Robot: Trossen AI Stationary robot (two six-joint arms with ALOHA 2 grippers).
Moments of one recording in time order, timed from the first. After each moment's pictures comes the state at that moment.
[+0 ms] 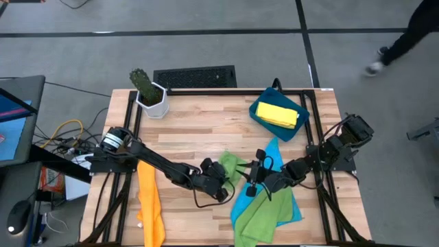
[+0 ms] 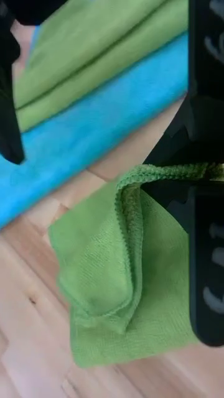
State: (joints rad) left arm -0.37 1.92 1.12 0.05 -0.49 -0.73; right arm 0.52 1.62 0.61 0.52 0.79 0.11
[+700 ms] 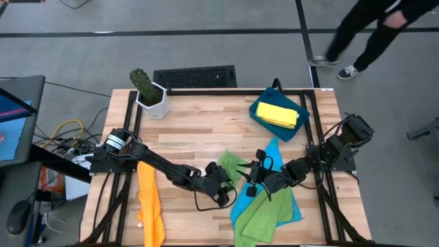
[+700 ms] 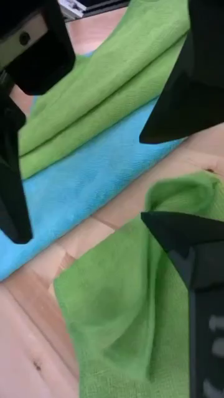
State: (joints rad) left arm -0.38 1.95 1.12 0.19 -0.39 -0.67; right arm 0.52 1.62 0.61 0.51 0.79 0.12
